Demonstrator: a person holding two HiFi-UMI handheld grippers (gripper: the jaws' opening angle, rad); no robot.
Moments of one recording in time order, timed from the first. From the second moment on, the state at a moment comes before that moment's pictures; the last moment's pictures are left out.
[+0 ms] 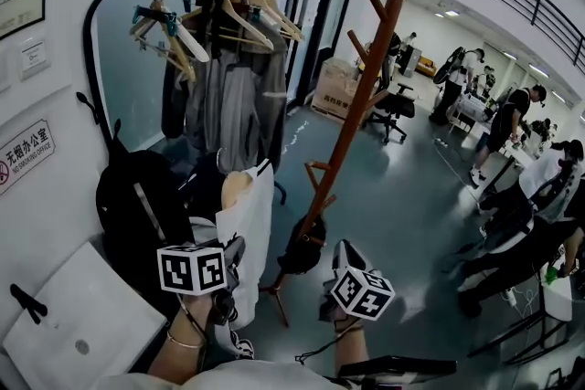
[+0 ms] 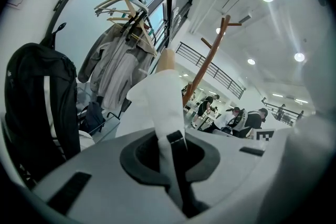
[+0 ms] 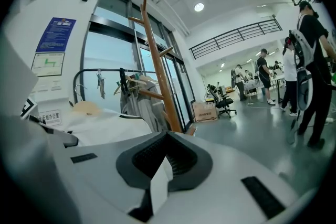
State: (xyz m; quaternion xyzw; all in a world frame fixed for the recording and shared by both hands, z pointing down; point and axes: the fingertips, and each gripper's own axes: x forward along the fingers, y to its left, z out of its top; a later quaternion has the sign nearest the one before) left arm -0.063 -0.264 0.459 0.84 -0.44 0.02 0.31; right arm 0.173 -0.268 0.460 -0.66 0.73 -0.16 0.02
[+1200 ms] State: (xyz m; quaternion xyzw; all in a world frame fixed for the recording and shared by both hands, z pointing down) left arm -0.012 -0.420 0.483 0.85 -0.42 0.03 0.32; right arm 0.243 -0.394 0.491 -0.68 0.70 -0.19 0.02
